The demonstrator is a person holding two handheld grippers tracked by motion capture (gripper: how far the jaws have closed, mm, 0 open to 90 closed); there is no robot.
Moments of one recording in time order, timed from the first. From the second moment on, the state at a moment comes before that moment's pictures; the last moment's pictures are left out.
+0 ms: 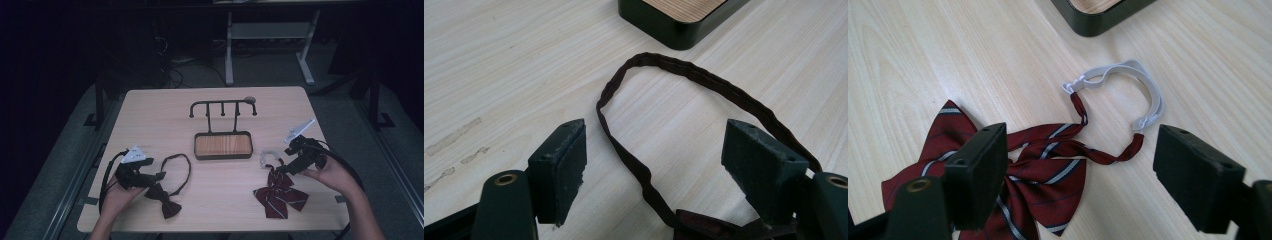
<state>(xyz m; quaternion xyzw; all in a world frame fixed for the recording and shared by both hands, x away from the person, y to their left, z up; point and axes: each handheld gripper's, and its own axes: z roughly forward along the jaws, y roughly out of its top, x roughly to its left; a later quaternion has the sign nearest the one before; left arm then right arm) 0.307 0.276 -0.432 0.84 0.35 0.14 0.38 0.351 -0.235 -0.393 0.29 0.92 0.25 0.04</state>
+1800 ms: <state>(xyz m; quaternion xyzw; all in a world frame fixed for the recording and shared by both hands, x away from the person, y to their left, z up) 0.307 0.277 -0.431 0.84 0.35 0.14 0.38 0.407 -0.214 -0.436 0.35 0.93 0.10 0.03</state>
